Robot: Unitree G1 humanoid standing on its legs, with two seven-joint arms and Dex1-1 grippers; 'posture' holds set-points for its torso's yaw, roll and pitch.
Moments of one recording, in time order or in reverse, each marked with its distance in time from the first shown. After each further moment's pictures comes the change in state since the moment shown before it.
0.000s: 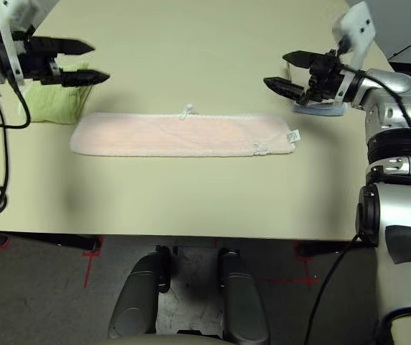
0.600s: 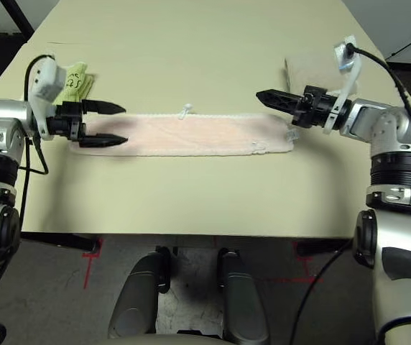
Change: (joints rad) left arm 0.303 0.032 -0.123 -0.238 -0.110 -0.085 -0.188; right arm 0.068 -0.023 -0.158 -0.222 0.276 0.852 -0.267
